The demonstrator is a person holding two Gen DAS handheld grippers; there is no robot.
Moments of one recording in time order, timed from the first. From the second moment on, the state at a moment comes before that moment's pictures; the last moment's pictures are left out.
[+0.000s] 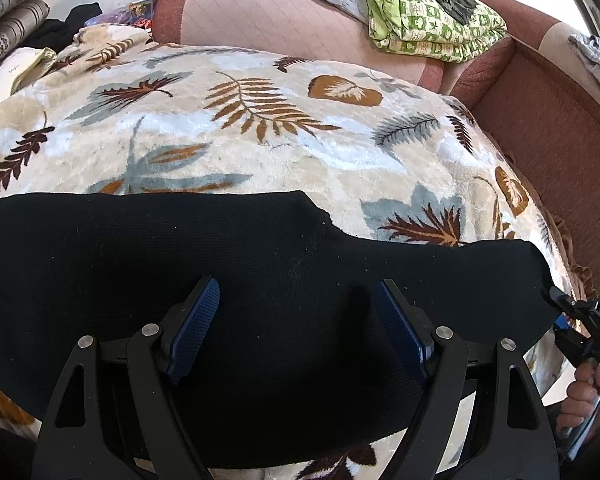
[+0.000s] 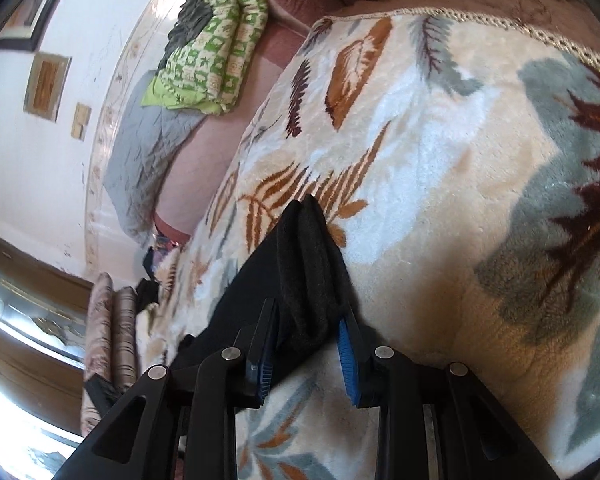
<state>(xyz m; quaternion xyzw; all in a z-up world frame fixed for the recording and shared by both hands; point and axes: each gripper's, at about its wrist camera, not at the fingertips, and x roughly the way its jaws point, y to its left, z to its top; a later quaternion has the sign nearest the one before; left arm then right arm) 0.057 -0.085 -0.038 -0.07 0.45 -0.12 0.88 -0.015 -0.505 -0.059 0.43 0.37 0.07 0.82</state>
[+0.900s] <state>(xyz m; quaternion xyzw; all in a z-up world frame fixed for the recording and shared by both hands) 0.058 -0.093 -0.039 -0.05 0.45 -0.12 0.88 0.030 -0.516 -0.051 0.45 0.51 0.00 0.73</state>
